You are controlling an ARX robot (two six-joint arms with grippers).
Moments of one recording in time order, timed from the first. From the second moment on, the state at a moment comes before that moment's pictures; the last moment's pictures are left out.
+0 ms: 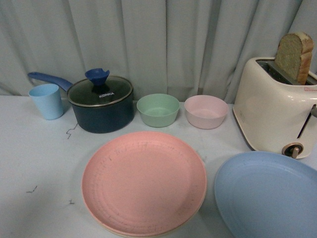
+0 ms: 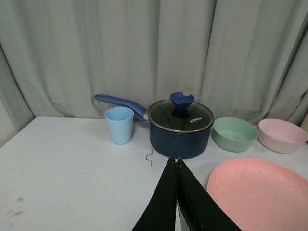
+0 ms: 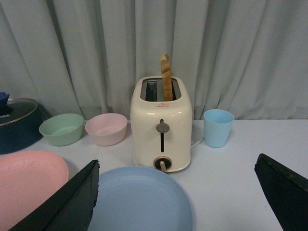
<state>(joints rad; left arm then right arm) 0.00 0.34 0.01 0.34 0.00 -0.02 0.00 0.00 0.01 0.00 0.00 0.00</state>
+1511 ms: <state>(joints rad) 0.00 0.01 0.01 0.00 0.00 -0.01 -0.27 0.61 0.07 0.58 -0.66 -0.04</state>
